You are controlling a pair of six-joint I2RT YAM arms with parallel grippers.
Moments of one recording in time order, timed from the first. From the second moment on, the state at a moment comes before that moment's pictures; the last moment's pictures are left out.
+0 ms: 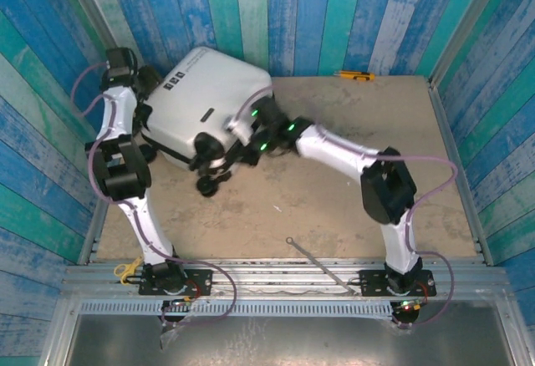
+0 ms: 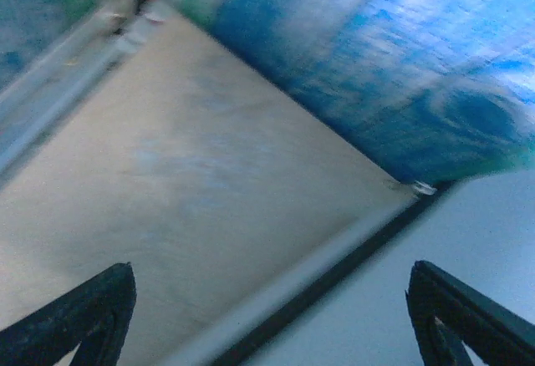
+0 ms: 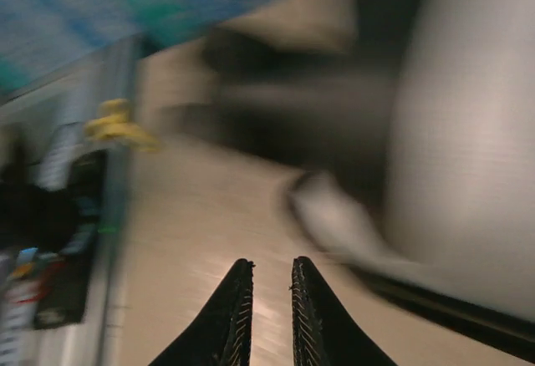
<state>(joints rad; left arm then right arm) 0.24 2.12 1.98 -0.57 0.19 -0.44 0.87 2.01 1.67 -0.39 -0.69 -0.12</state>
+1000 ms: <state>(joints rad) -0.01 1.82 1.61 -0.33 0.32 -0.29 1.12 1.41 0.90 -0.25 0.07 0.48</state>
